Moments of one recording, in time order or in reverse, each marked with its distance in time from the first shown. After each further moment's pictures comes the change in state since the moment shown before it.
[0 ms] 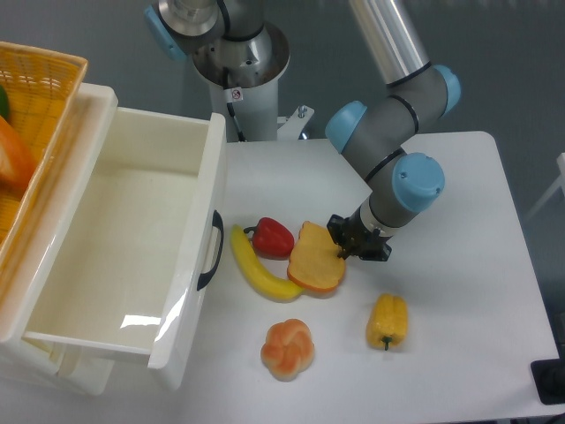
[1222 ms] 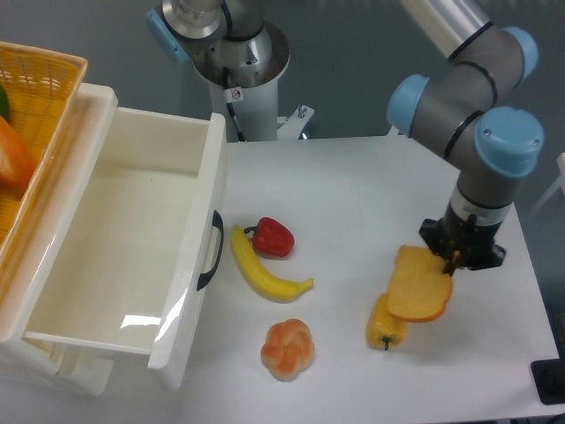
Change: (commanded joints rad) arm 0.074 -0.052 0.430 -0.084 0.179 0.244
